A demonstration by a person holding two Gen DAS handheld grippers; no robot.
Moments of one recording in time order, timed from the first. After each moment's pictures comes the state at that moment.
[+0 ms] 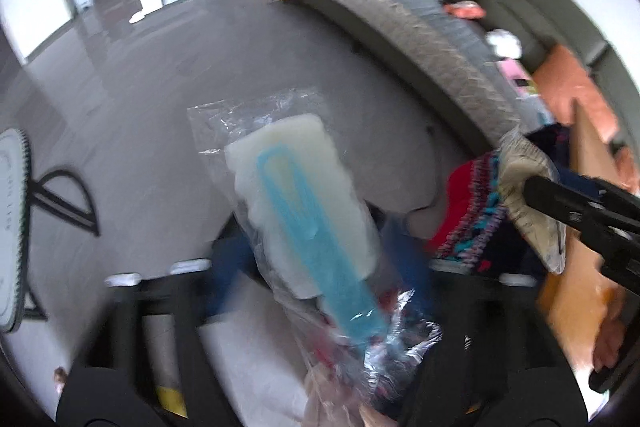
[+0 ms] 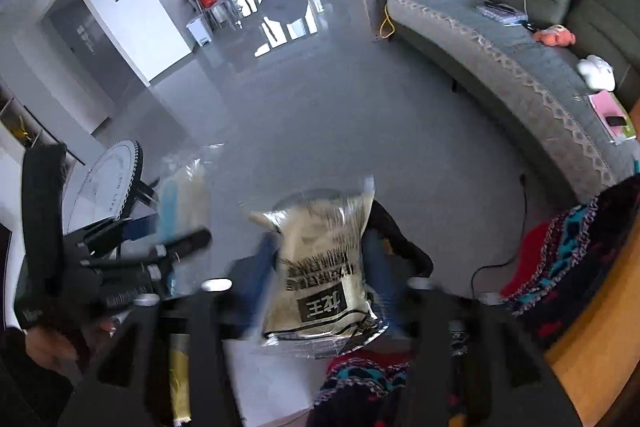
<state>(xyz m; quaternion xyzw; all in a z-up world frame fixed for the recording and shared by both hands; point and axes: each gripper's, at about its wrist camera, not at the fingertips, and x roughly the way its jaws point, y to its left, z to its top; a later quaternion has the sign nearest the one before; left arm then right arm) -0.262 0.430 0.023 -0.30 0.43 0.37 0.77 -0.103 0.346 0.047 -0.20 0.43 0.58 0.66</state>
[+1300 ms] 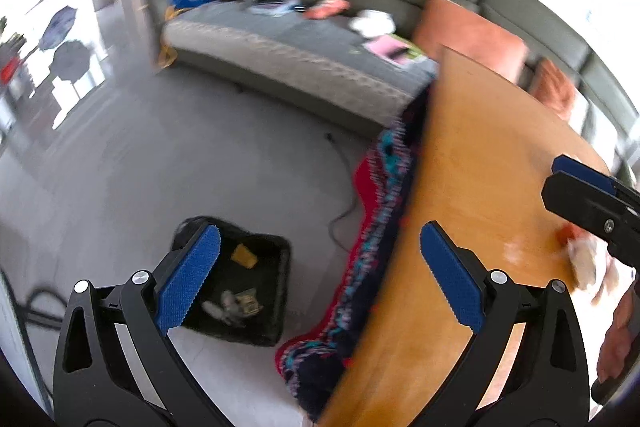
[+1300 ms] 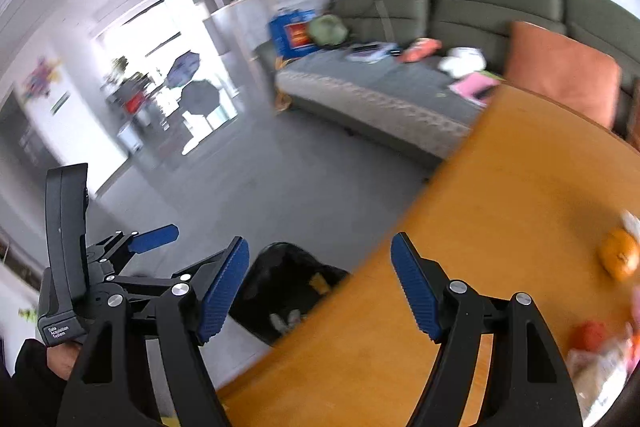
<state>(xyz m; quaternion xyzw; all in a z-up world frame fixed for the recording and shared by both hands) -0.119 0.268 0.094 -0.16 0.42 0.20 0.87 -0.005 0.106 0.115 -0.05 0.40 0.45 0.80</state>
